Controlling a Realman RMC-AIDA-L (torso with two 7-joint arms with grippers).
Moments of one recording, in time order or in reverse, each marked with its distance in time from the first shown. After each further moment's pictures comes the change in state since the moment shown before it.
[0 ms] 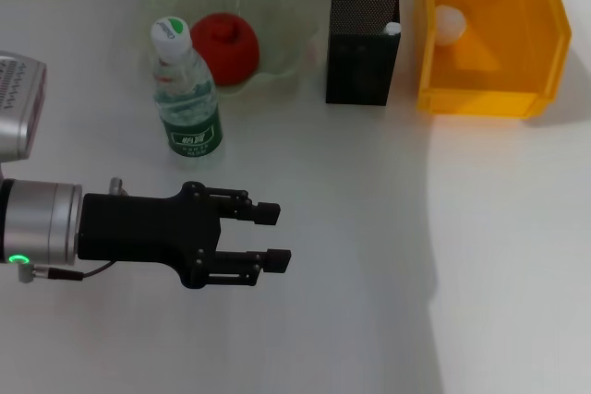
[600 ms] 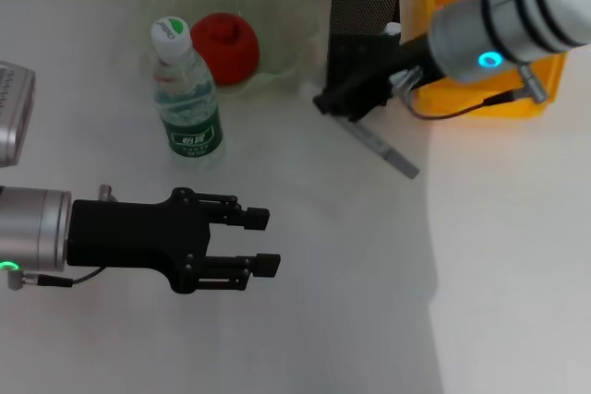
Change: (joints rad) left arm 0.015 0.012 0.000 -0.007 0.002 0.001 0.000; right arm 0.173 0.003 -0.312 -0.215 -0.781 -0.435 0.515
